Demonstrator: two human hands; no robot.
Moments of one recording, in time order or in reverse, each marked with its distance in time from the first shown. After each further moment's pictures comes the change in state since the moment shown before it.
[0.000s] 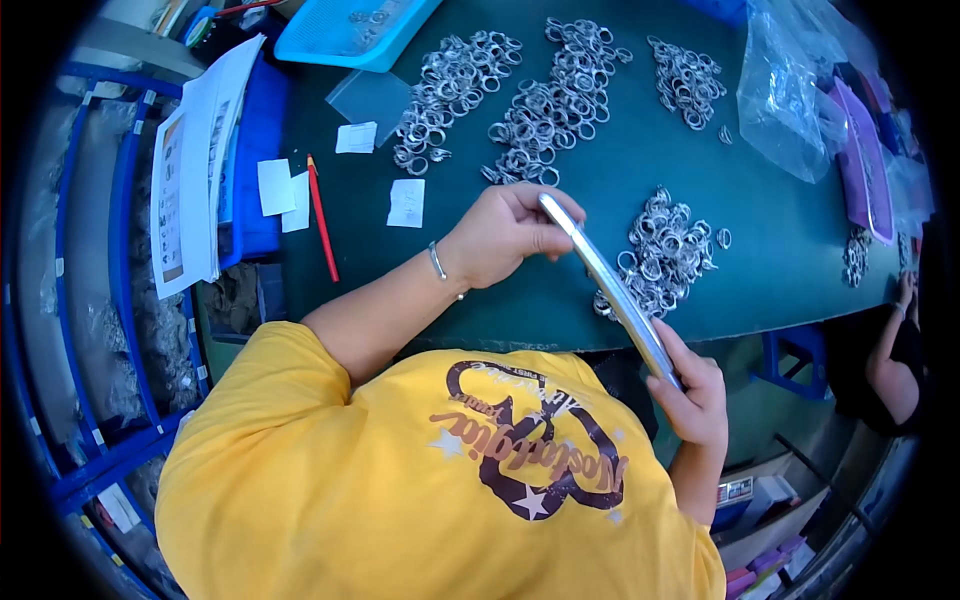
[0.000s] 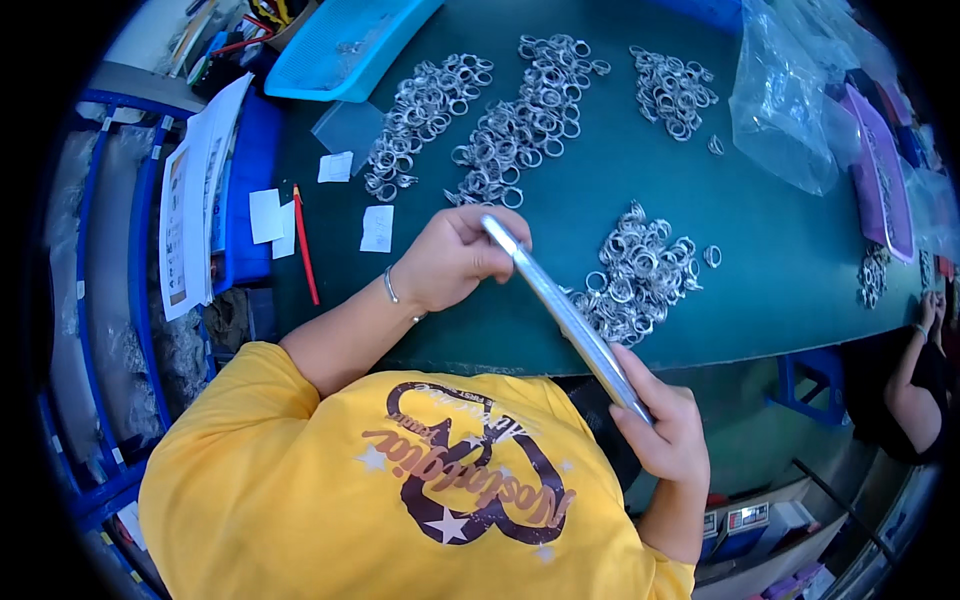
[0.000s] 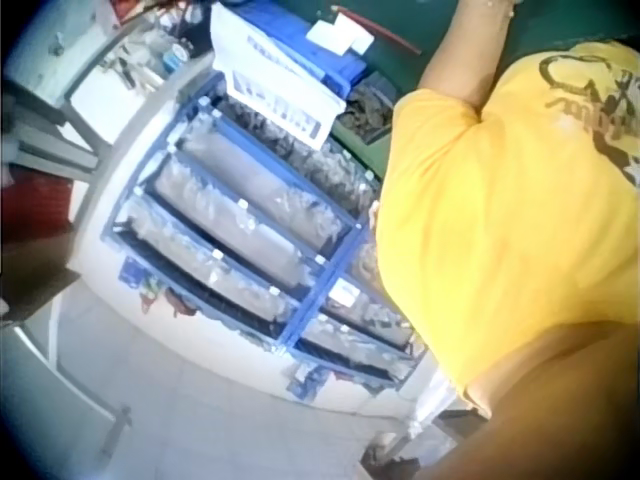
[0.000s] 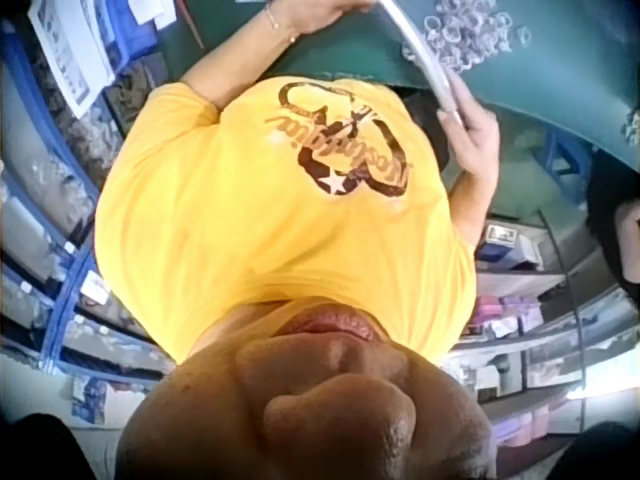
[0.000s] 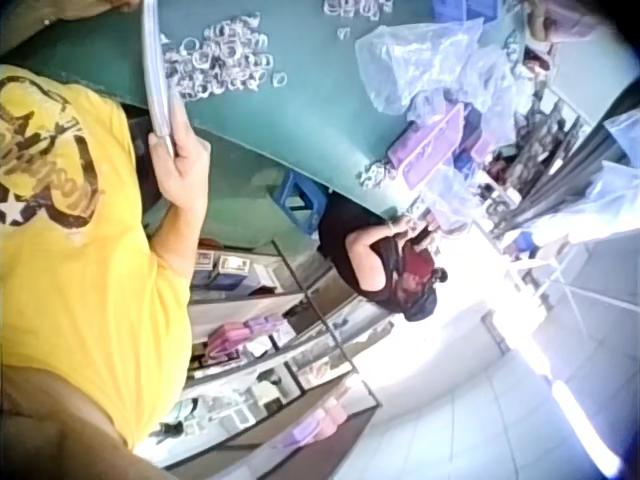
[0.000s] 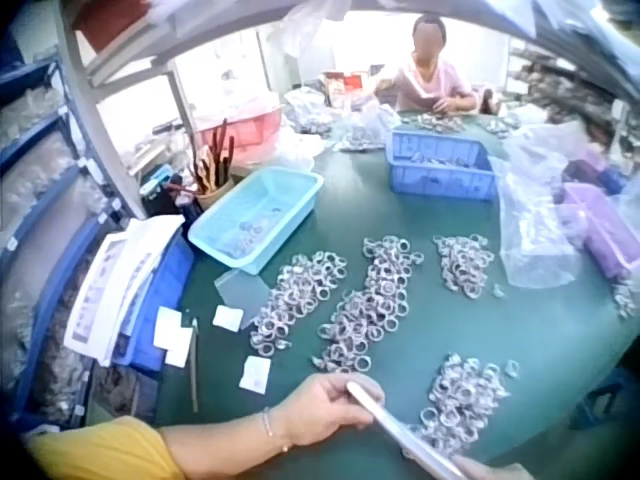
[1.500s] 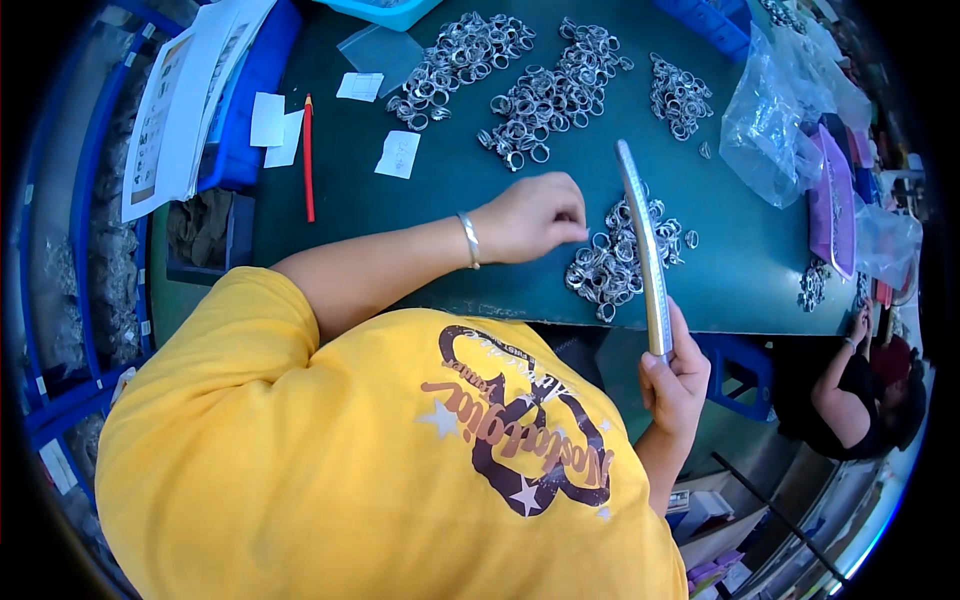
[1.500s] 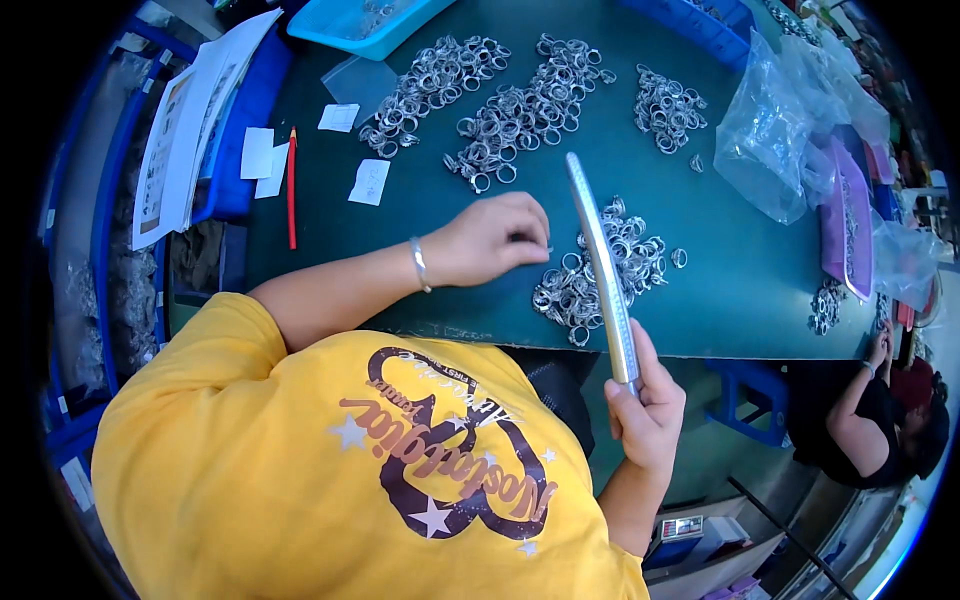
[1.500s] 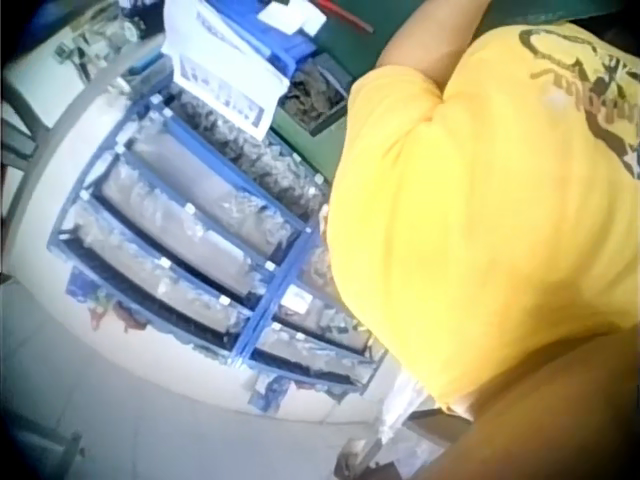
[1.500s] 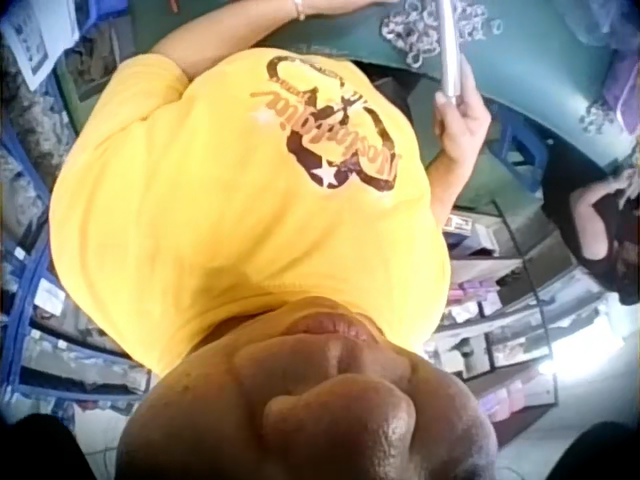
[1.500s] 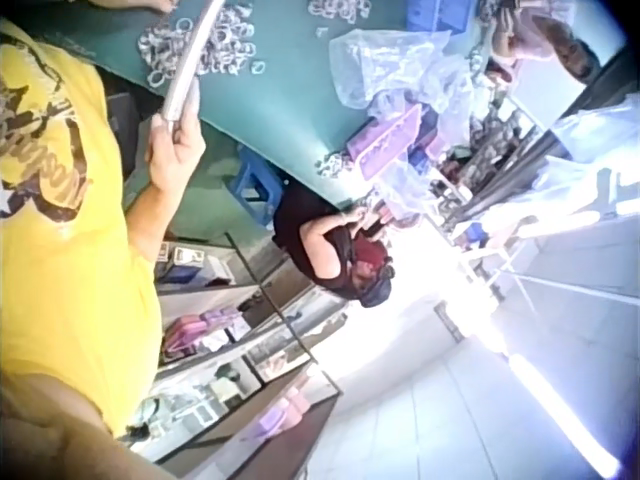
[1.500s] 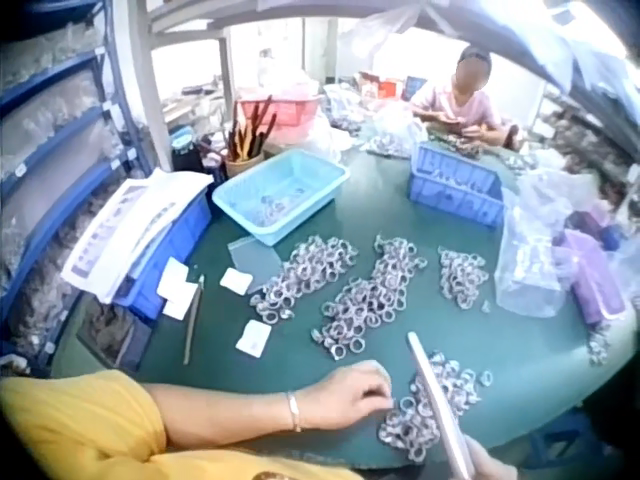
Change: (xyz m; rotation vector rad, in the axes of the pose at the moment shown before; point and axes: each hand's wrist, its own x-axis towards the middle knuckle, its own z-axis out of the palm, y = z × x) left_hand 0.015 -0.025 0.019 0.932 -0.006 0.411; right_hand -0.018 -0.008 0.001 0.348 0.241 0.174
